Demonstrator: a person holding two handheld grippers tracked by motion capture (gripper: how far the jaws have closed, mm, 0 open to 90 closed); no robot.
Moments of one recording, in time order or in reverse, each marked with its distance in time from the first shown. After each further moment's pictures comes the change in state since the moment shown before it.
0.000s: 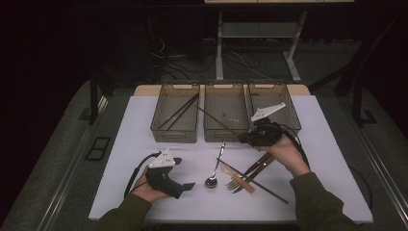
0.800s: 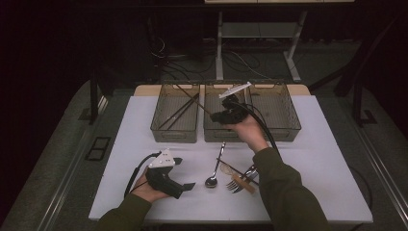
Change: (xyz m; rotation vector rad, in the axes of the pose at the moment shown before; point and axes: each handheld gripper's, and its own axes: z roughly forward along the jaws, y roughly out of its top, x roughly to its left) left arm 0.001 0.000 0.000 -0.006 -0.008 0.008; right arm 0.004 0.085 0.064 -0.051 -0.045 0.069
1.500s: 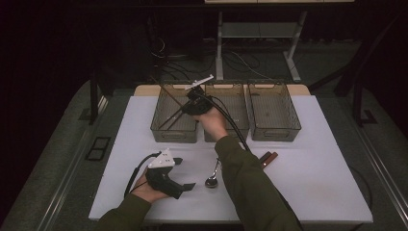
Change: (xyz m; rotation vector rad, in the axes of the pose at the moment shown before) left arm 0.000 0.000 -0.001 -0.003 -0.010 0.012; right arm 0.033 0.057 0.079 -0.020 -0.014 0.021
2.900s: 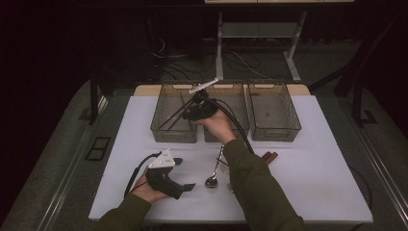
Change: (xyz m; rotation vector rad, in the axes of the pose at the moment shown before) left arm 0.000 0.000 0.000 0.000 0.000 0.001; right arm -0.006 -0.017 -0.019 -0.002 0.043 -0.037
